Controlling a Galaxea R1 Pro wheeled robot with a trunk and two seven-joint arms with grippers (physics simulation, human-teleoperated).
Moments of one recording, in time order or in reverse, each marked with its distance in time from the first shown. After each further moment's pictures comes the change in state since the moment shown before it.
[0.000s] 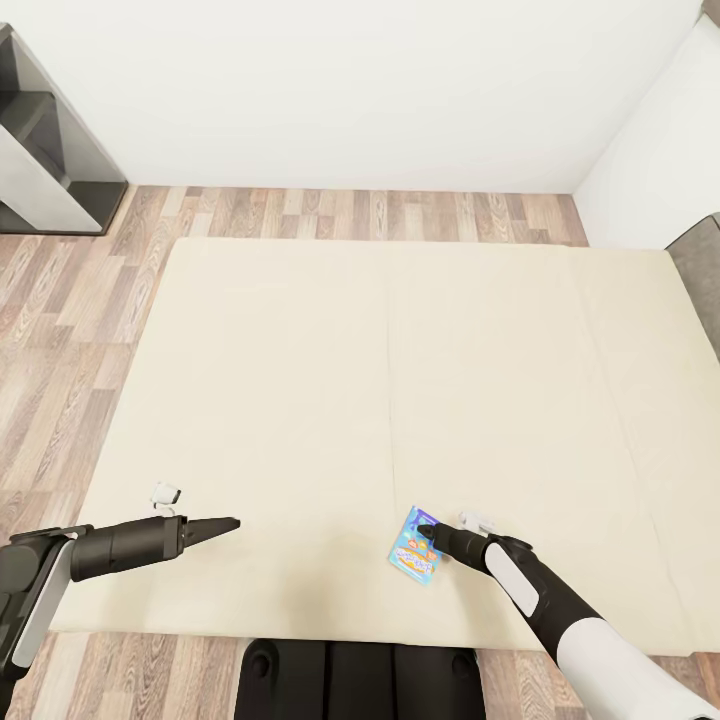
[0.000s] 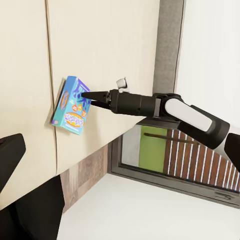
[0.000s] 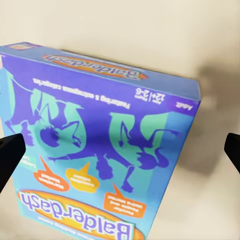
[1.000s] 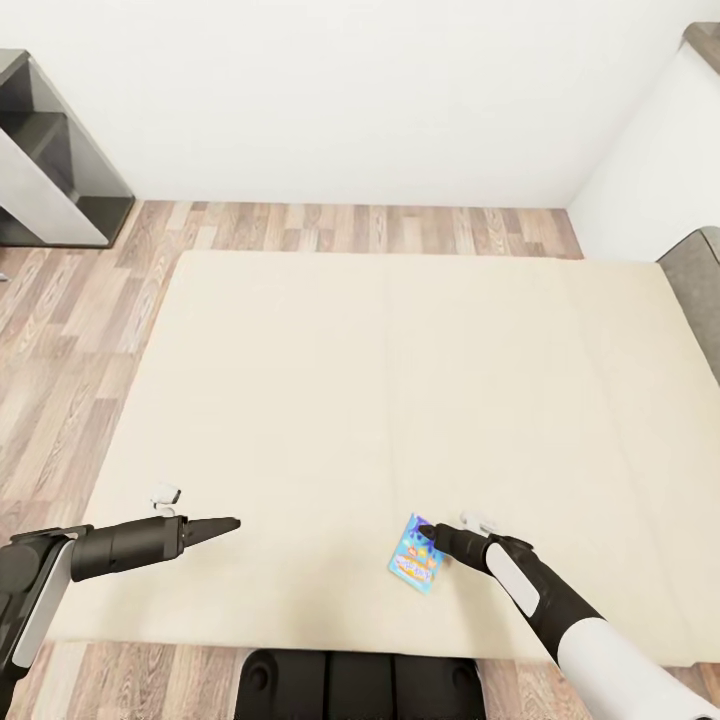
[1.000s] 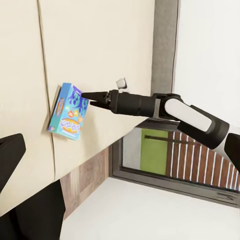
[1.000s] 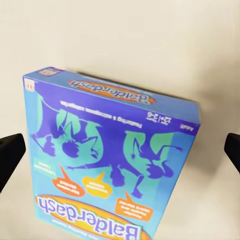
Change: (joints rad) left arm 0.000 -0.001 0.000 0.000 0.001 0.000 0.000; right arm 0.000 -0.003 -0.001 0.000 0.001 0.004 -0.006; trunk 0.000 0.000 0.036
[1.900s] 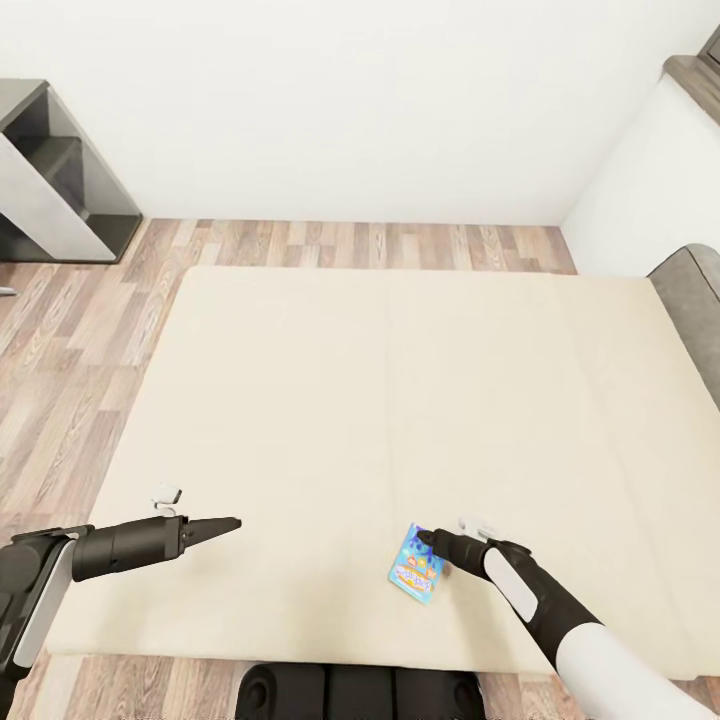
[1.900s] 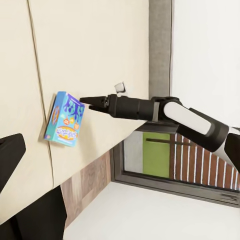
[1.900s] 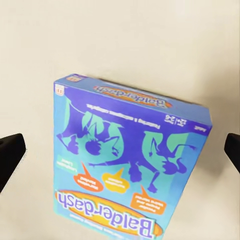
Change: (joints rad) left arm 0.000 -0.003 0.000 0.000 -0.001 0.000 0.002; right arm 0.013 0.008 0.001 0.002 0.001 0.003 -0.007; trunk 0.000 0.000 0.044
